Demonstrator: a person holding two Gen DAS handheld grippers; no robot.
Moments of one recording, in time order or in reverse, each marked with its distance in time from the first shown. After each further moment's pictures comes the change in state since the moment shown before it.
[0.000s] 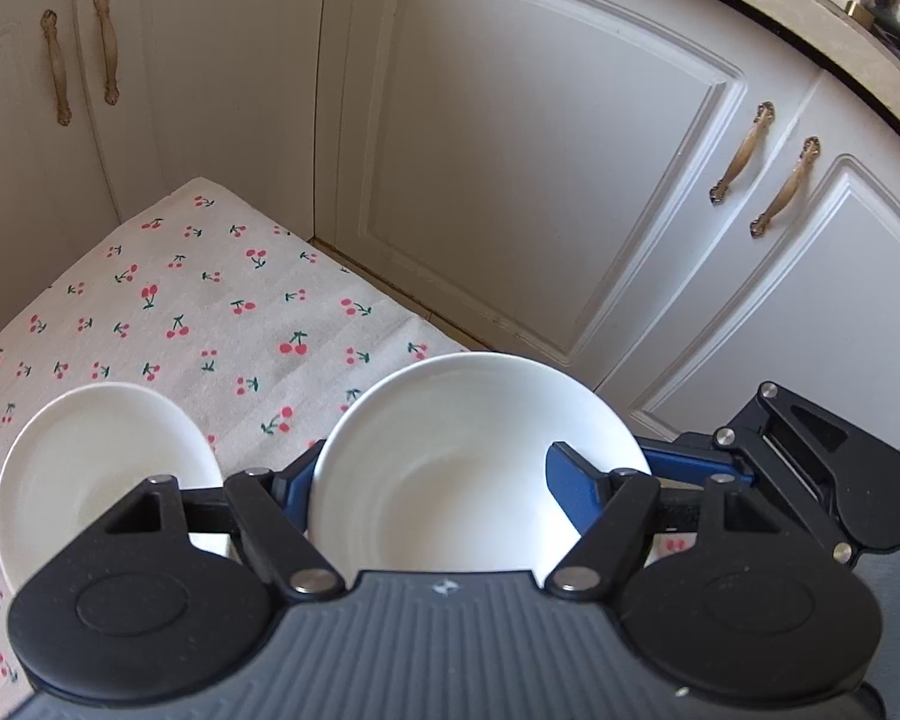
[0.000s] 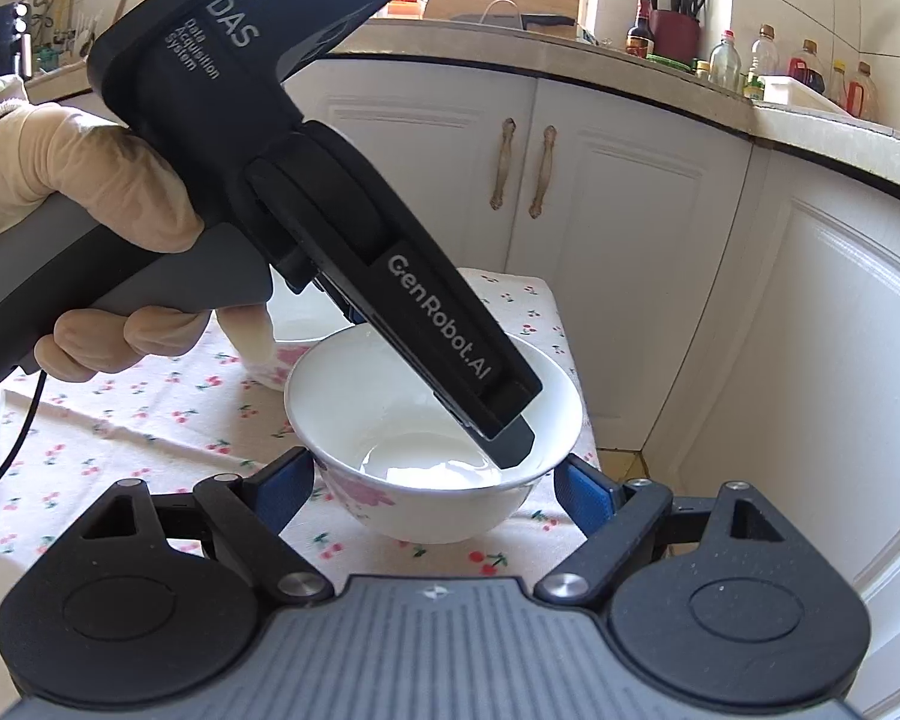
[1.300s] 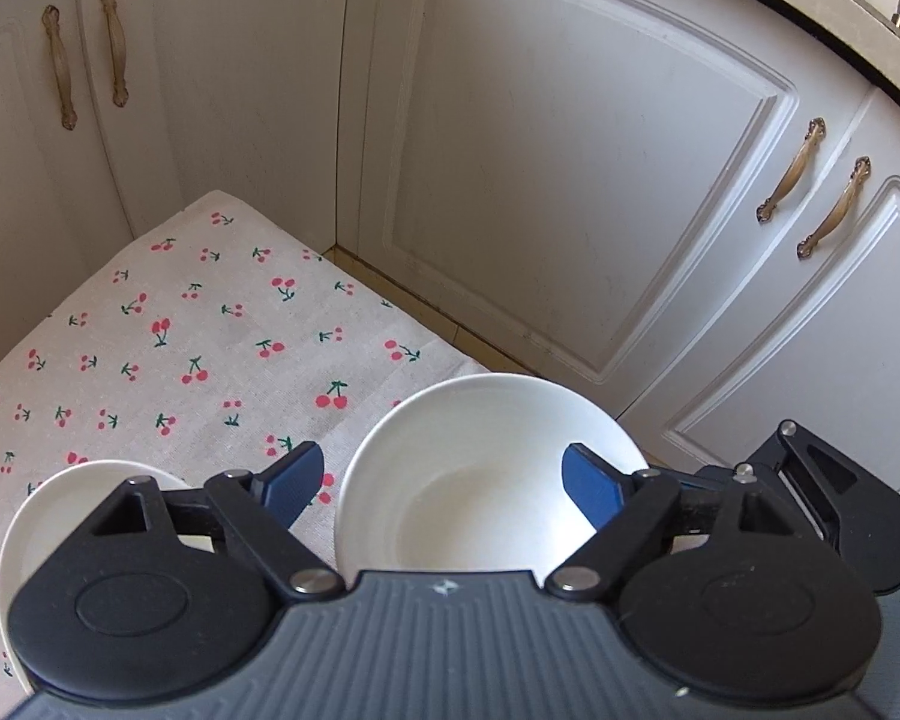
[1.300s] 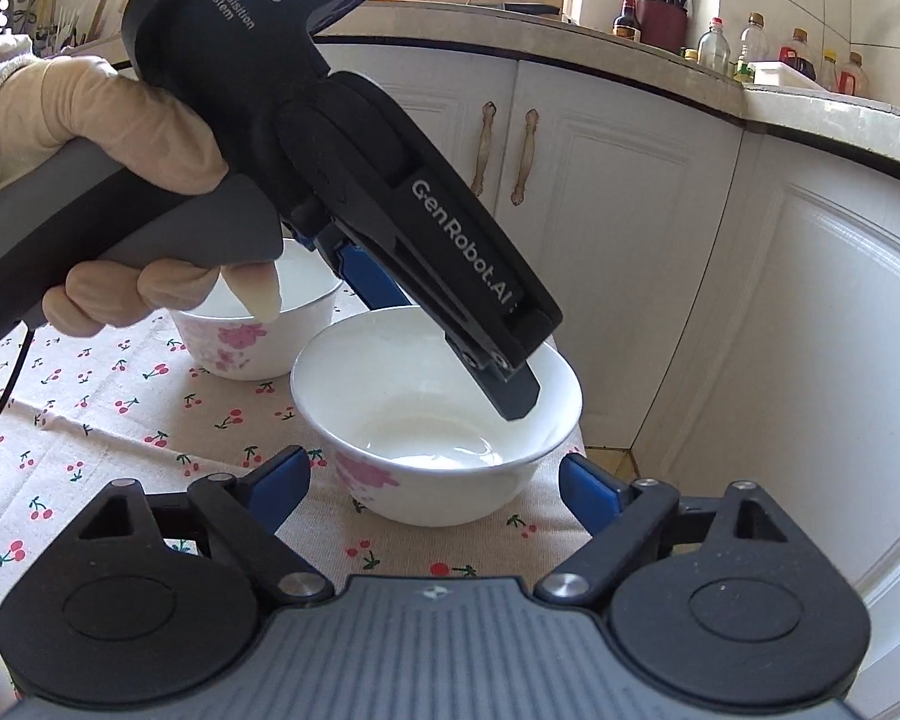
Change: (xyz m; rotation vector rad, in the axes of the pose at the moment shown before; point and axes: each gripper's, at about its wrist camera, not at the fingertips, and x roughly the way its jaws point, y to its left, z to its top) left arm 0.035 0.023 0.025 -0.004 0.006 0.032; right arm 0.032 -0.010 -0.016 0.004 -0.009 -0.040
